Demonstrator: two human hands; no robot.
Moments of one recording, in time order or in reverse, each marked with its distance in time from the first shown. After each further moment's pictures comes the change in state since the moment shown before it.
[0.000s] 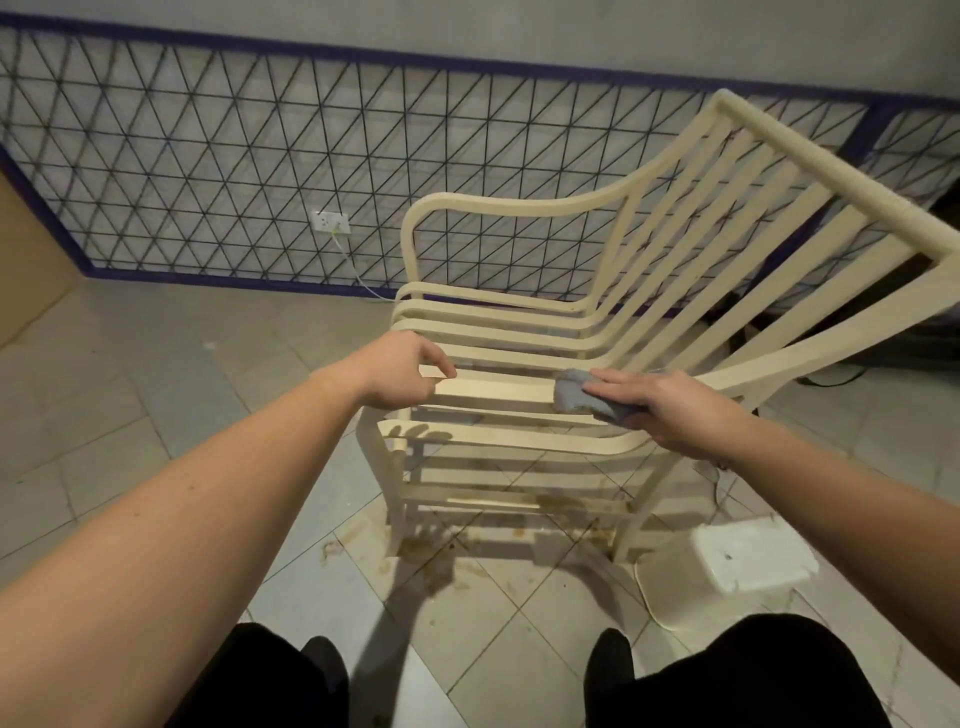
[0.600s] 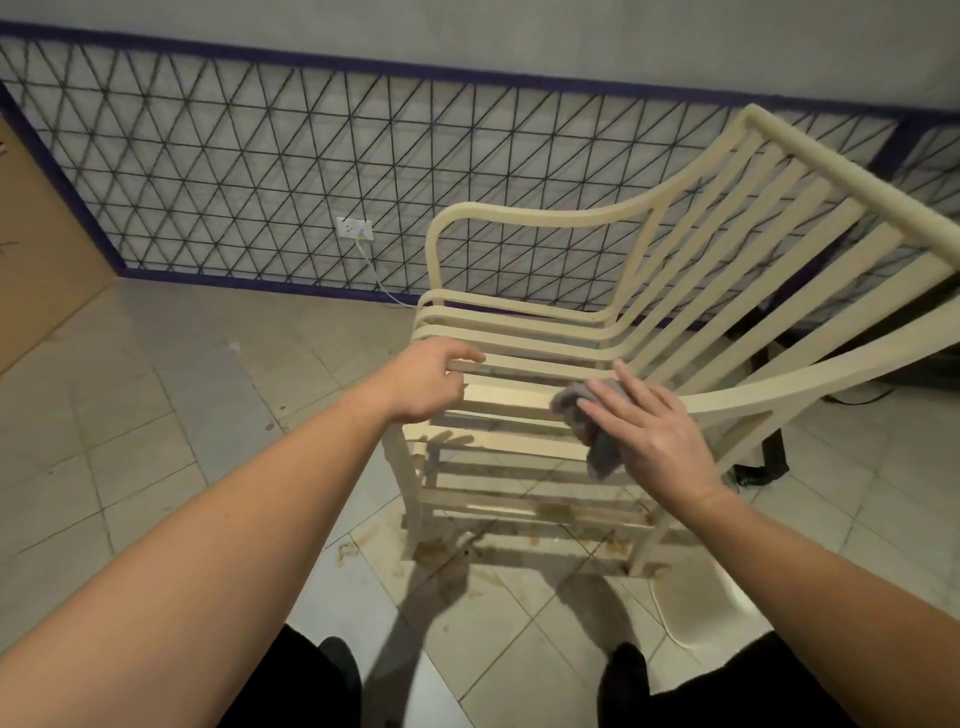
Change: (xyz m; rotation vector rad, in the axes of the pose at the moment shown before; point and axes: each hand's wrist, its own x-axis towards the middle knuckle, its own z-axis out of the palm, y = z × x) left_hand -0.013 0.000 0.009 -0.133 0.144 0.041; right_hand 0.006 -0.036 0.061 -0.326 0.566 -0.150
